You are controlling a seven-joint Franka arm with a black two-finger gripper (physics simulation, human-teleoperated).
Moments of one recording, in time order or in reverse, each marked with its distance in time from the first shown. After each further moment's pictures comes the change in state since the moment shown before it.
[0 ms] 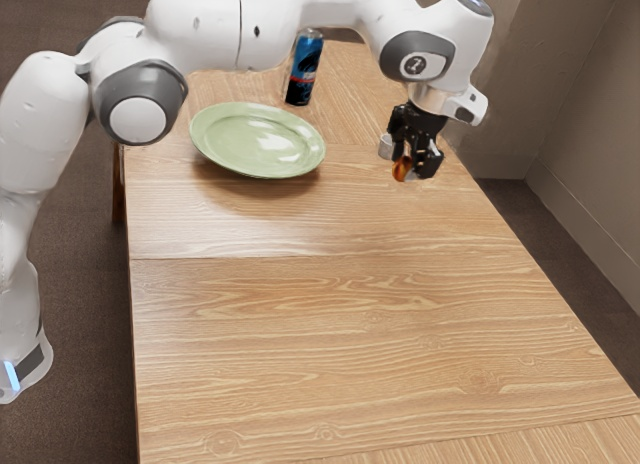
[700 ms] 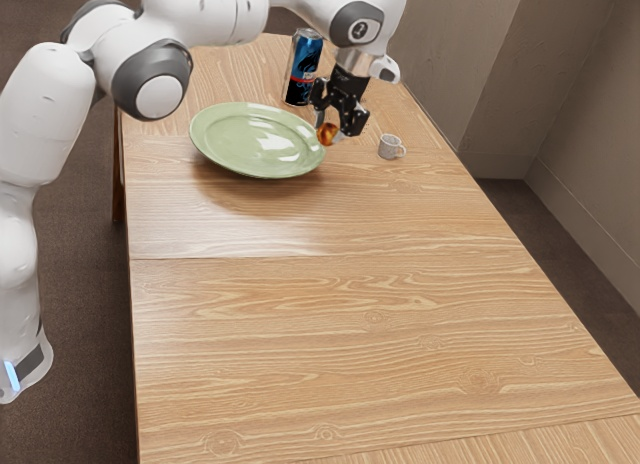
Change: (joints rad) arm 0.302 0.015 0.077 -0.108 -0.109 -0.040 0.025
